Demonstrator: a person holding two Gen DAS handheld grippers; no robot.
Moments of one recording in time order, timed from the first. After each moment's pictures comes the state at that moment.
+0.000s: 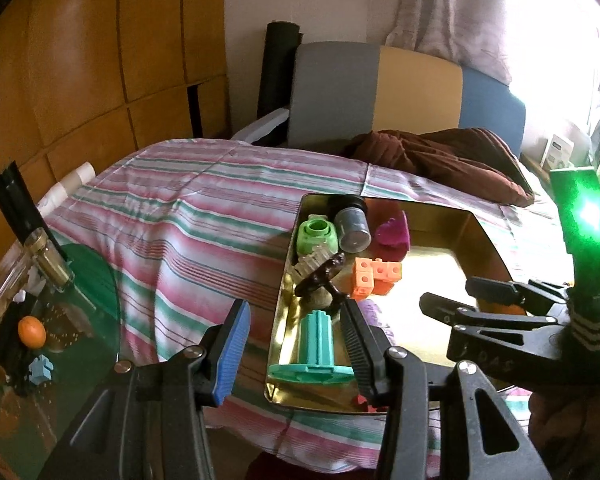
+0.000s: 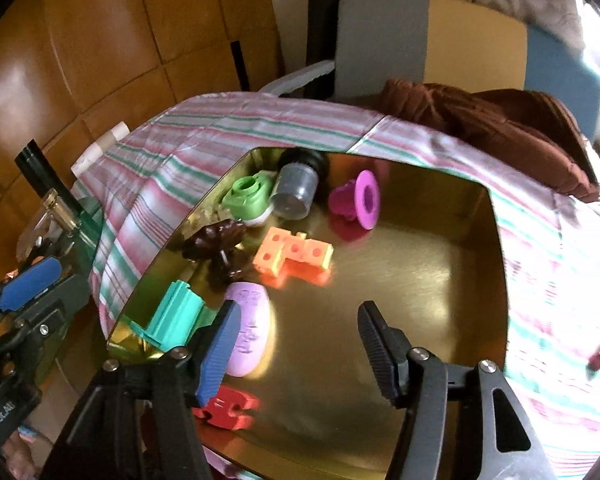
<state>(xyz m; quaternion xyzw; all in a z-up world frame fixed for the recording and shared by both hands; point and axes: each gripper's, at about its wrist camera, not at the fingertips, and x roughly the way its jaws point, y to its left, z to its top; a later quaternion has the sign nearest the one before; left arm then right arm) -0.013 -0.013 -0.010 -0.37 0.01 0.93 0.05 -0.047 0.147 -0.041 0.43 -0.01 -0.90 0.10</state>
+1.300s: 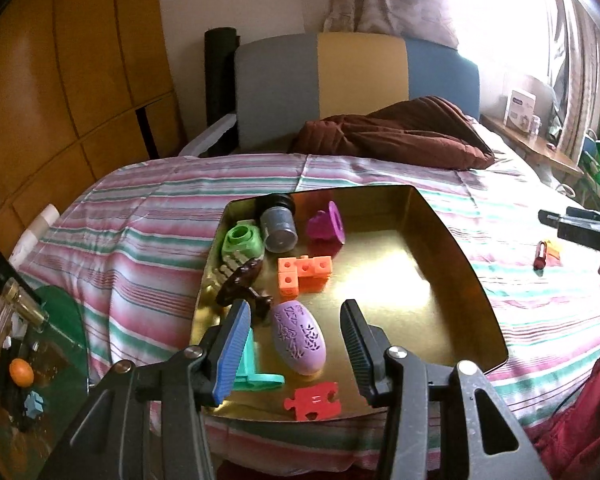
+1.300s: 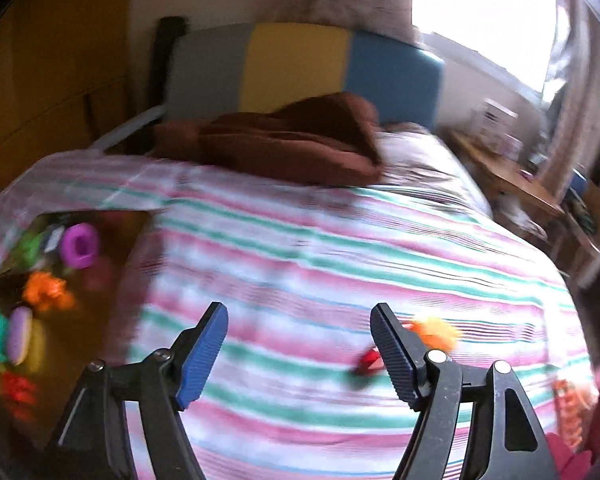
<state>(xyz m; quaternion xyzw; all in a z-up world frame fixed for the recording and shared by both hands) -0.010 0.062 -0.008 -0.37 0.08 0.92 0.11 -0.004 0.395 -0.013 0.38 0.00 -0.91 -0.16</state>
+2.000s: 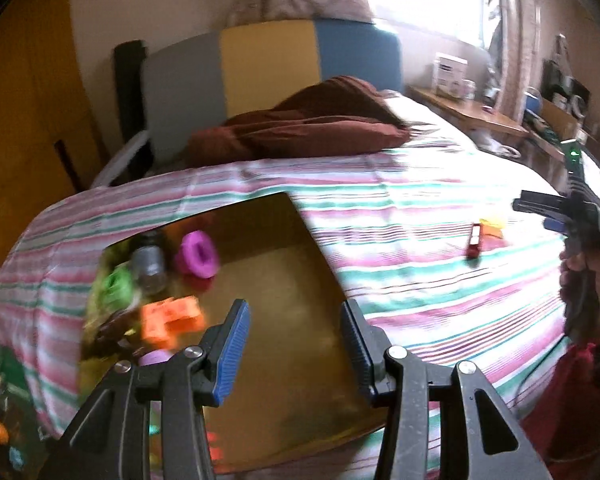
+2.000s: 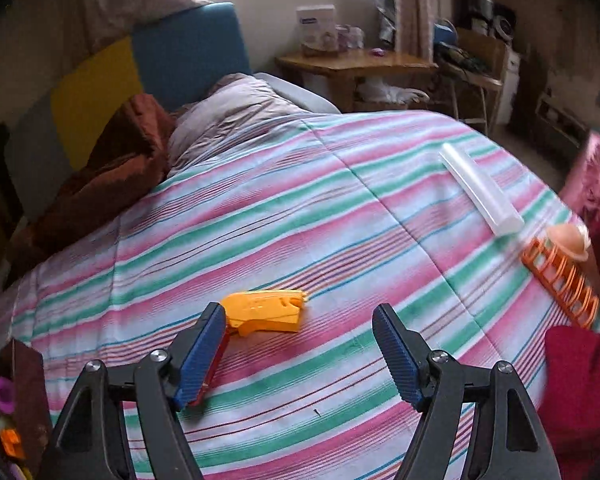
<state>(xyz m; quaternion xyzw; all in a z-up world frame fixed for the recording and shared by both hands) -0.021 0.190 -0.007 -0.38 0.13 0.89 0.23 0.042 0.557 -0.053 0.36 -0.24 -0.83 -0.36</state>
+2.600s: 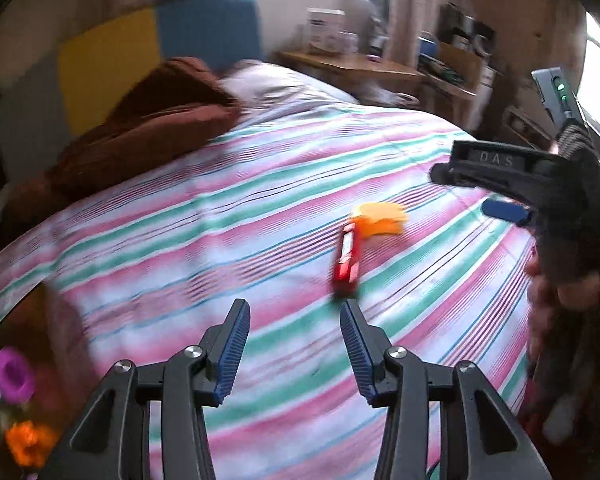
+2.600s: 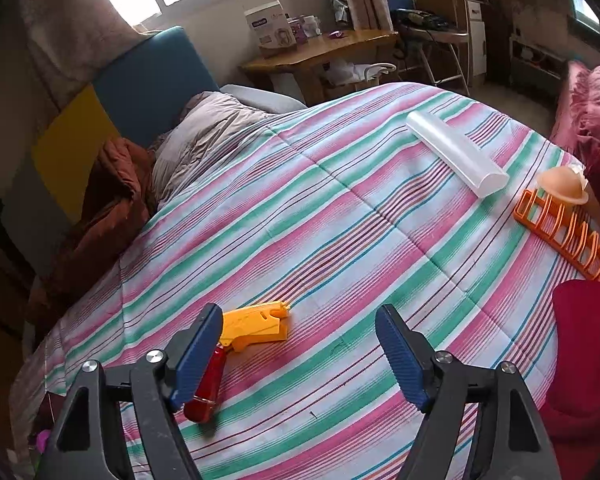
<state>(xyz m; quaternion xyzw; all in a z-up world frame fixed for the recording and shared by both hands) -0.045 0.393 -0.057 -0.40 0.19 0.79 0.42 0.067 0.581 -0.051 0.32 -0.33 -0.81 -0.37</state>
